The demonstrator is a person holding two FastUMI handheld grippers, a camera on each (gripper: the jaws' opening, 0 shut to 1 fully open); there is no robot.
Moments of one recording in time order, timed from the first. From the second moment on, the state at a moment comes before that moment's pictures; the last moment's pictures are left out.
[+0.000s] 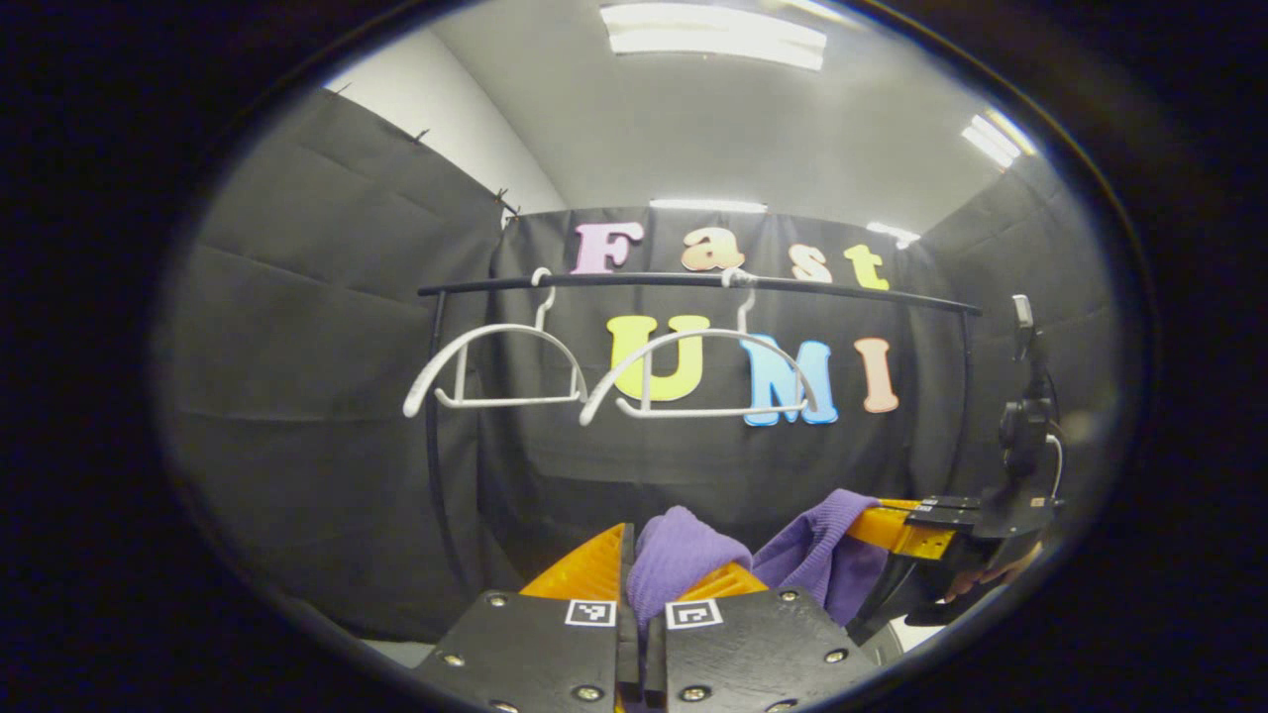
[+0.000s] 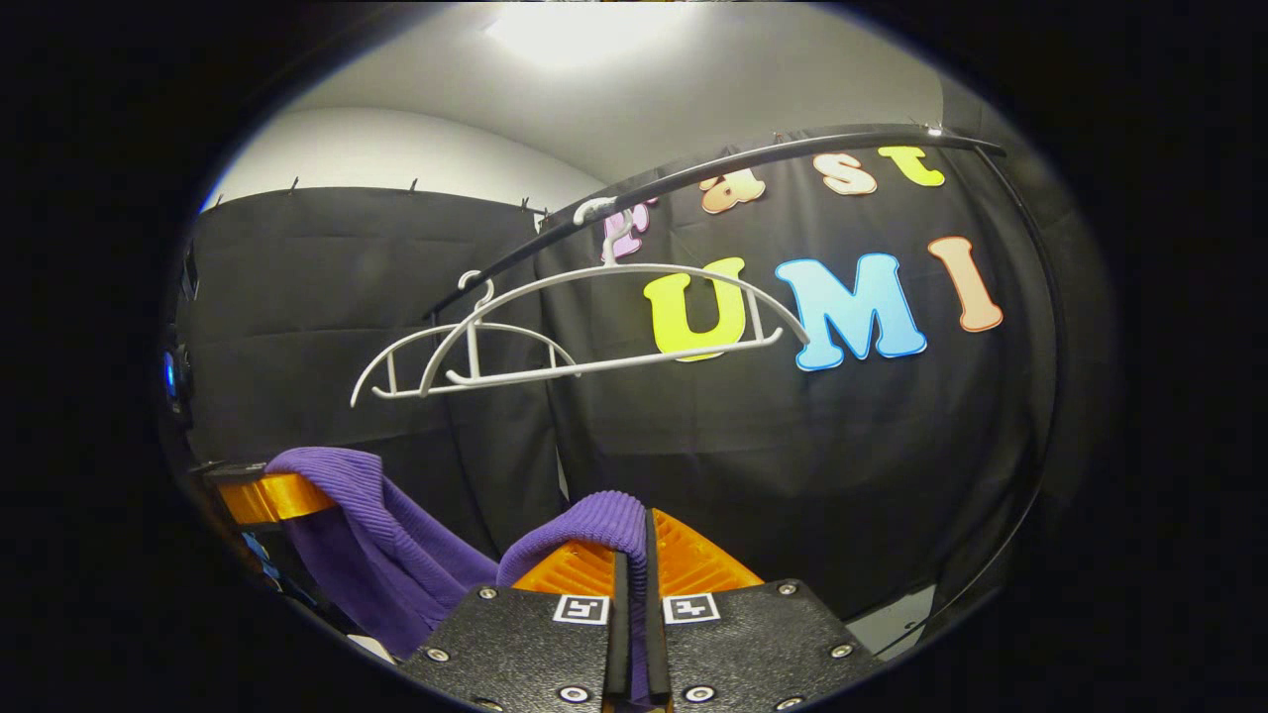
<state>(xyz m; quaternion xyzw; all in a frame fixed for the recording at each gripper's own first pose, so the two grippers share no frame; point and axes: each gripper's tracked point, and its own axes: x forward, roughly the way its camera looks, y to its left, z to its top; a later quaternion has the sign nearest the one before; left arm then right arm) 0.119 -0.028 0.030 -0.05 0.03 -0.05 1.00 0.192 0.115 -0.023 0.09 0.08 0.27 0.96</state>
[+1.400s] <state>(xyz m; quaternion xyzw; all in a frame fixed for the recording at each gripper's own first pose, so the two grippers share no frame) 0.059 -0.083 -0.295 -0.03 0.31 -0.08 0.95 0.068 0.093 -0.292 -0.01 0.35 0.23 0.91</state>
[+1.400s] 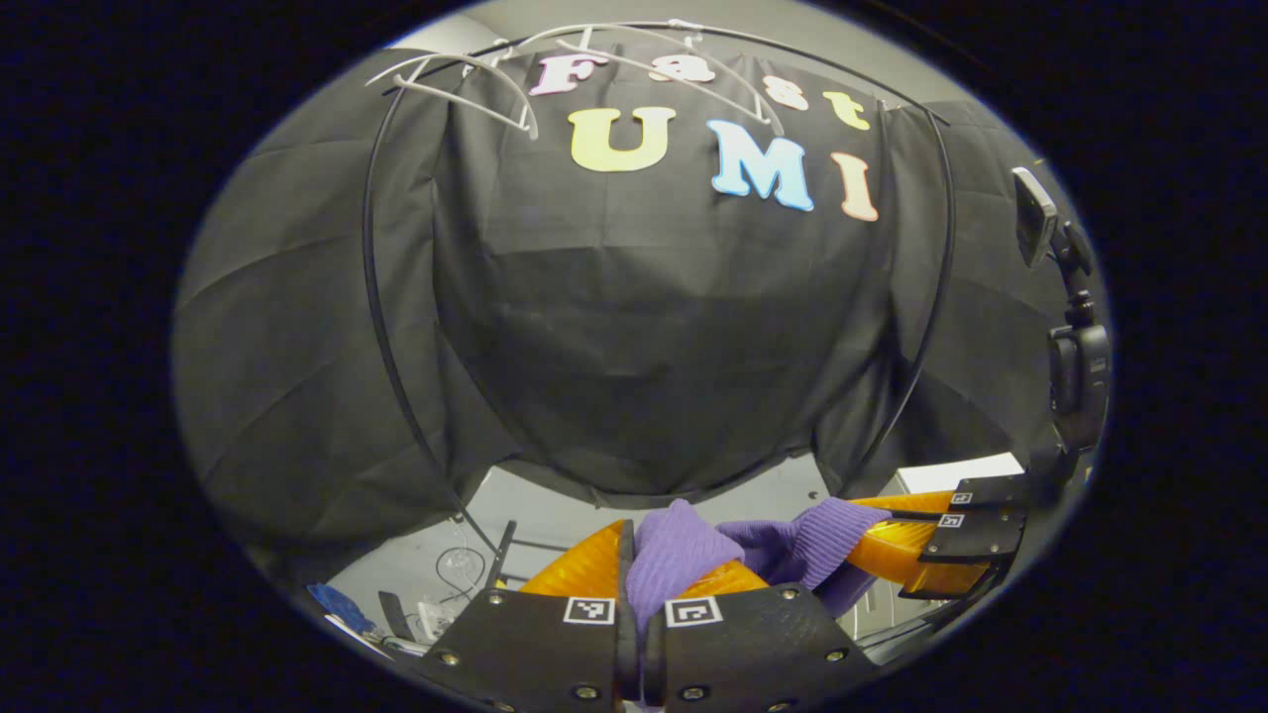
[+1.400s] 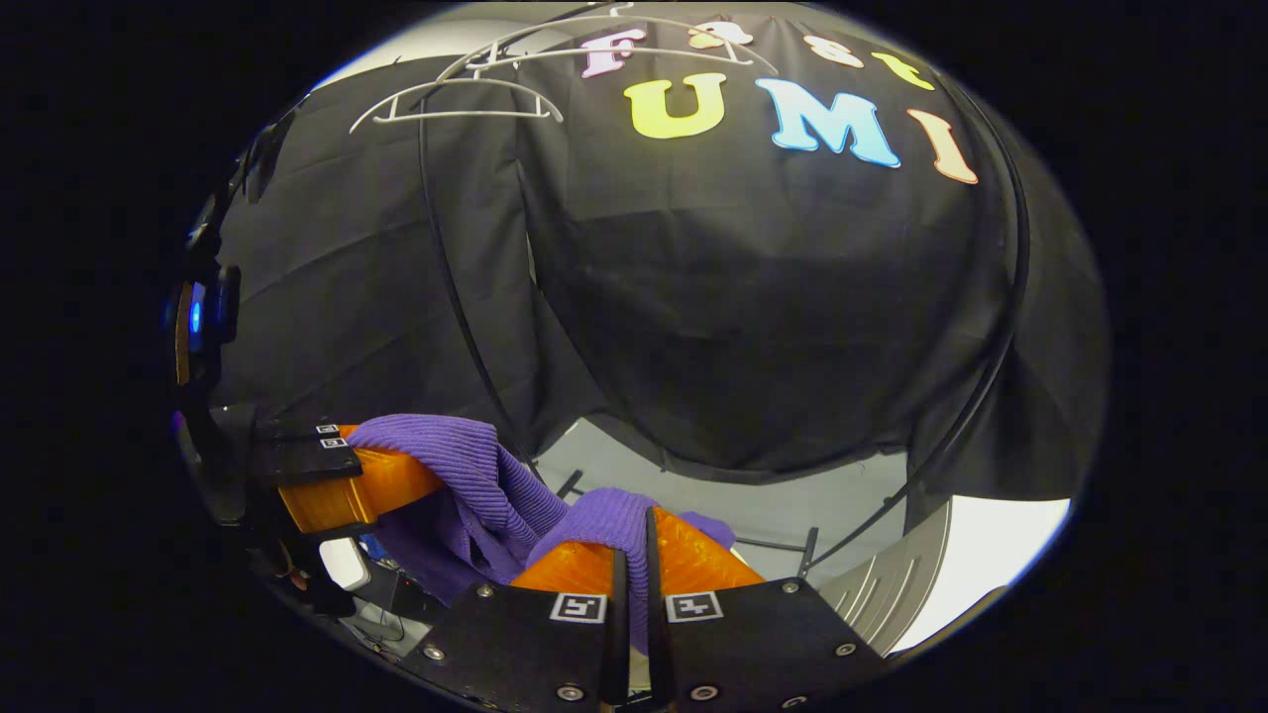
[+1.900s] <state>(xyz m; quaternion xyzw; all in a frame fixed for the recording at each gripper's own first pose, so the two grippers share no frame) 0.027 -0.068 -0.350 -0.04 0.38 -0.06 0.92 0.030 0.079 -0.351 -0.05 0.44 0.21 0.87</state>
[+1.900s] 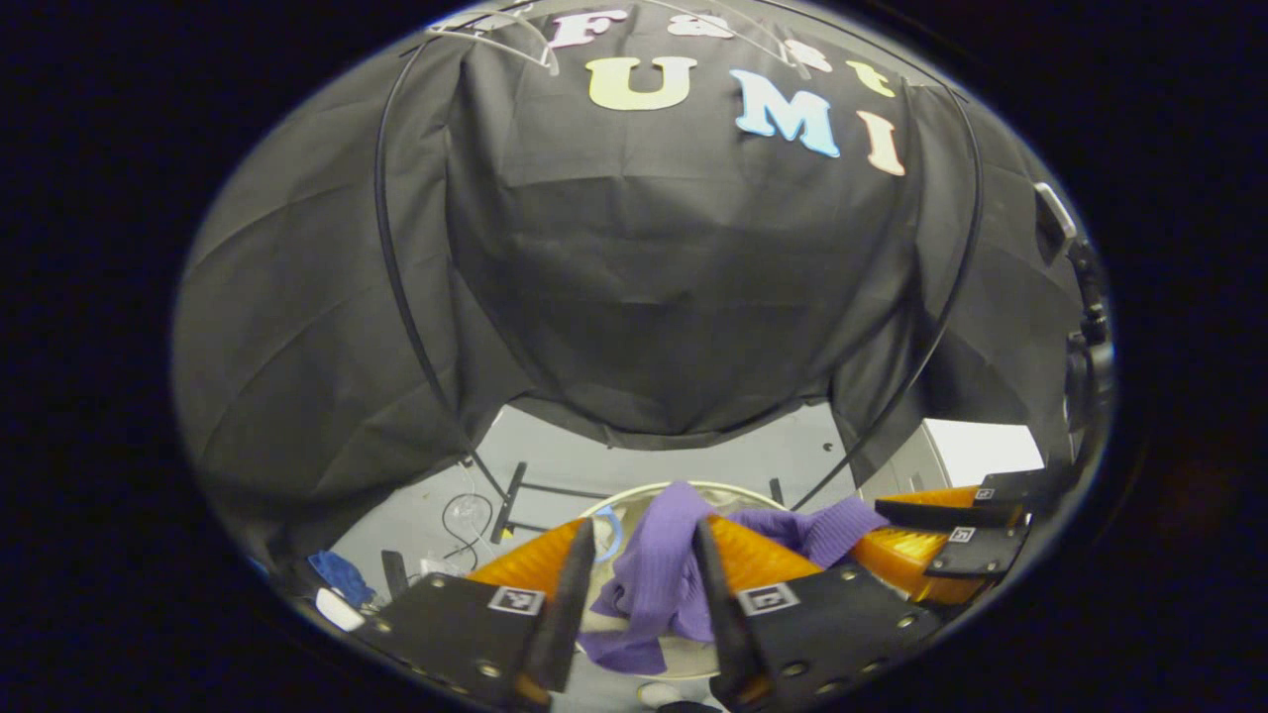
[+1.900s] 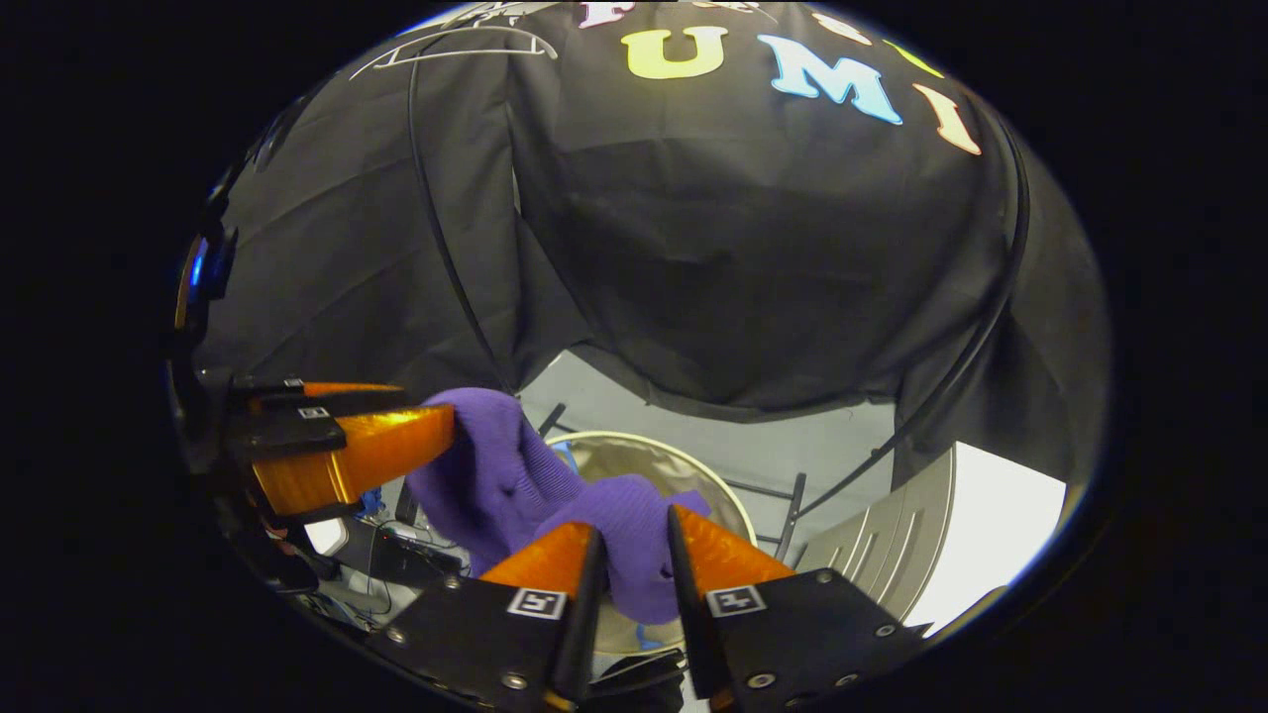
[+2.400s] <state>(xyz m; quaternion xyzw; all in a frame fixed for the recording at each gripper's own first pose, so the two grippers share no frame) 0.023 -0.056 -0.329 -0.02 0.35 -0.05 0.94 0.049 0.086 -0.320 -0.04 0.39 0.20 0.90</state>
